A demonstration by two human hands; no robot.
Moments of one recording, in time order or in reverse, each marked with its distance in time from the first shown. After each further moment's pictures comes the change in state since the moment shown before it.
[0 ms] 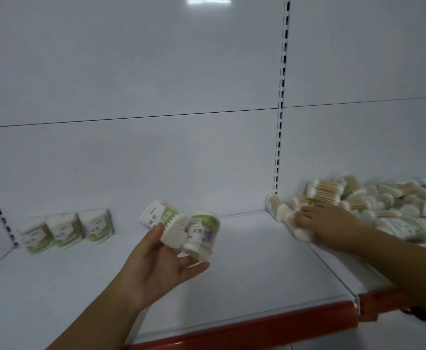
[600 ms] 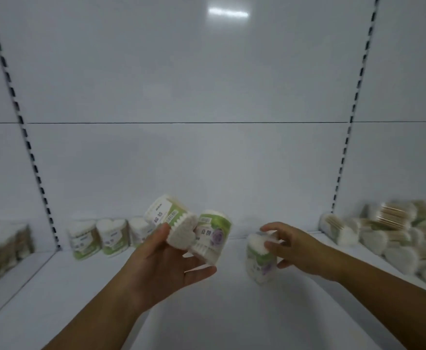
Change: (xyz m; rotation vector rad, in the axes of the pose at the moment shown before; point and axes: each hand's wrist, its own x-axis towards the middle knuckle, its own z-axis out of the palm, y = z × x) left_hand -0.038 0.081 -0.076 0.090 -0.058 0.067; right_hand 0.108 -0.150 -0.088 1.624 -0.006 0.290
